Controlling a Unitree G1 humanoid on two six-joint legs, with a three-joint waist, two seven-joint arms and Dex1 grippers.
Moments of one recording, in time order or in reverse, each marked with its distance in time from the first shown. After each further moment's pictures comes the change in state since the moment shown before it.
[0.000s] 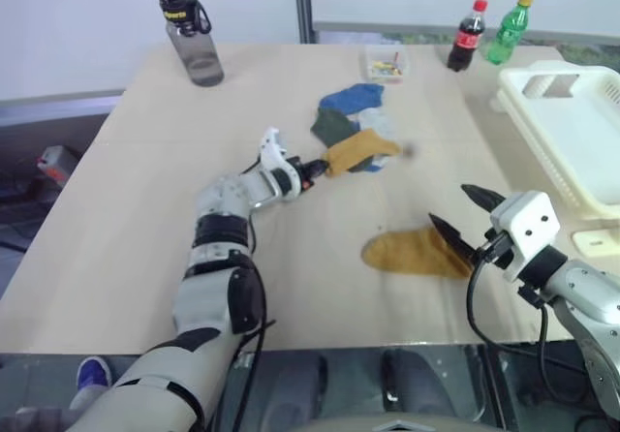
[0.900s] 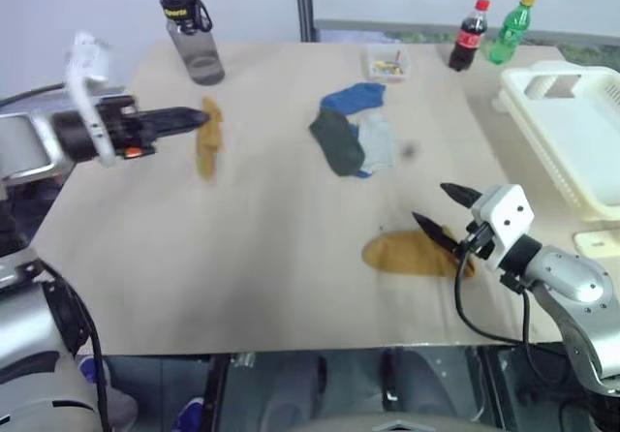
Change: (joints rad) left arm -0.005 0.690 -0.139 -0.522 -0.266 0.523 -0.417; right arm -0.097 0.027 0.083 0.147 0.001 -0.066 0.063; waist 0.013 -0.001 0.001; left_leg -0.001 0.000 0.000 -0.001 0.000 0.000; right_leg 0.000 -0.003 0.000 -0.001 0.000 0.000
